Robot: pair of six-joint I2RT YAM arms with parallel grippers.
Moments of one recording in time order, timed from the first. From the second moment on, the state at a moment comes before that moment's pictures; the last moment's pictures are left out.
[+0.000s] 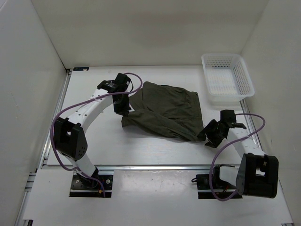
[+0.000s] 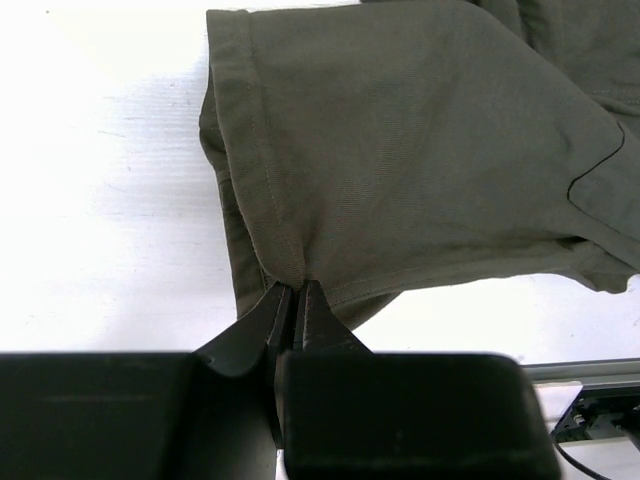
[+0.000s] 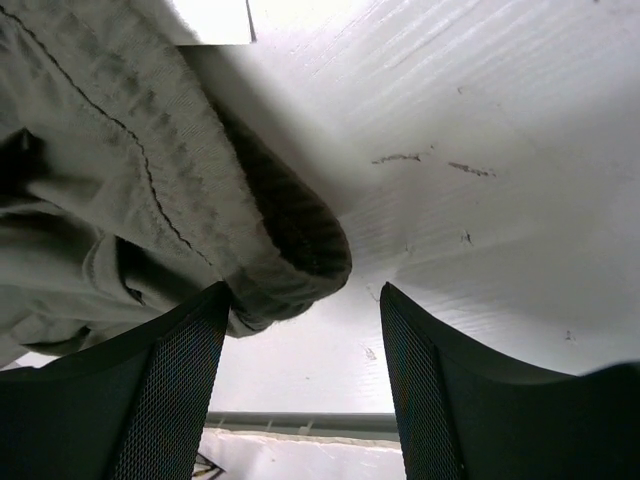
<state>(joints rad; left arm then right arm) -0.46 1.67 1.47 -1.02 -0.04 -0.52 -0.06 1.19 0.57 -0.61 -0.25 0.72</state>
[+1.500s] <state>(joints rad) -0.26 2.12 2.46 -1.15 -0.10 -0.44 -0.05 1.78 1.73 -0.61 -0.25 0.75</state>
